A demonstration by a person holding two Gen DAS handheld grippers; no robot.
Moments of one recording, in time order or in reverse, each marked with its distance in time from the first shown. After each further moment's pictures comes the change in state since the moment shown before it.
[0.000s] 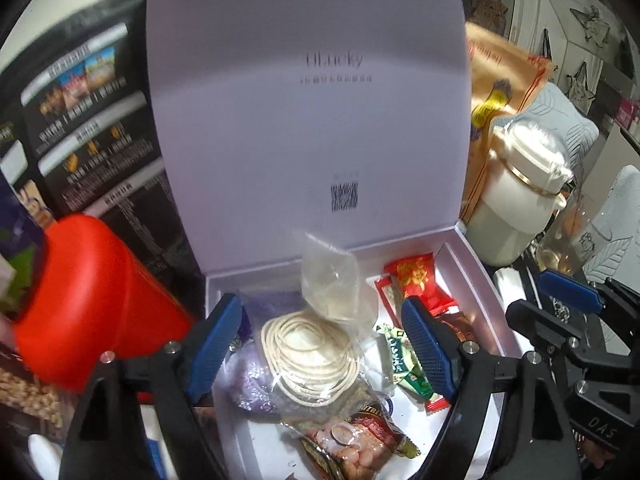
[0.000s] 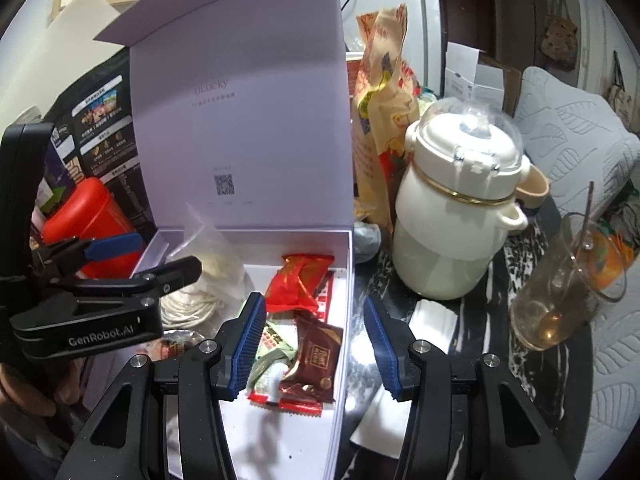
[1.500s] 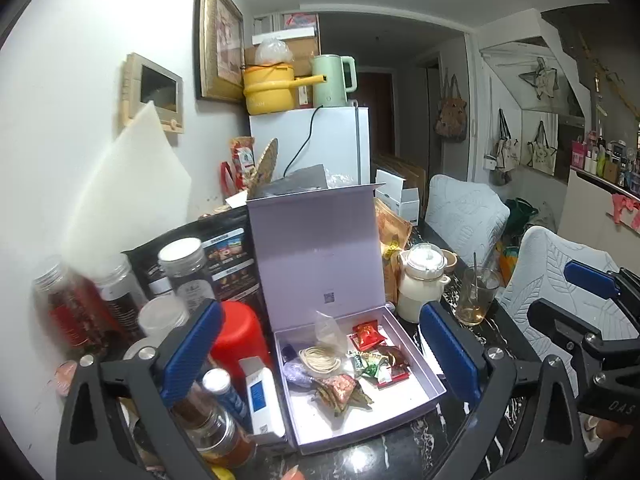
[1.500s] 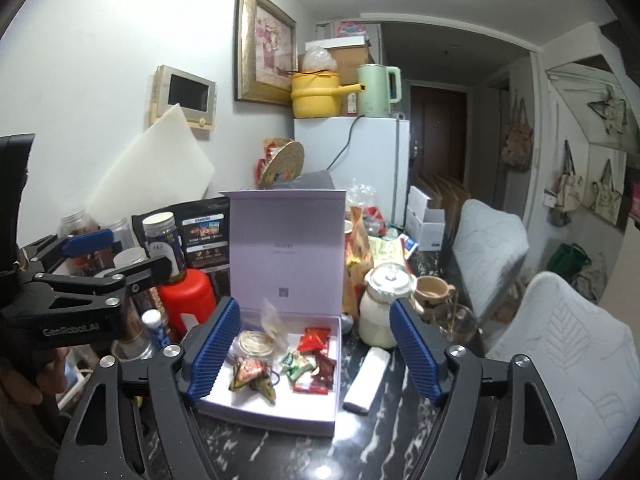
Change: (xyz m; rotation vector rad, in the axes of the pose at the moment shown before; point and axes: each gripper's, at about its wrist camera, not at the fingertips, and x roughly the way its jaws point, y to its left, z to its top) left arm -0.273 0.001 -0.061 0.066 -0.449 0.015; right arm -0.258 0.069 -0.045 -0.073 -0.419 -0.108
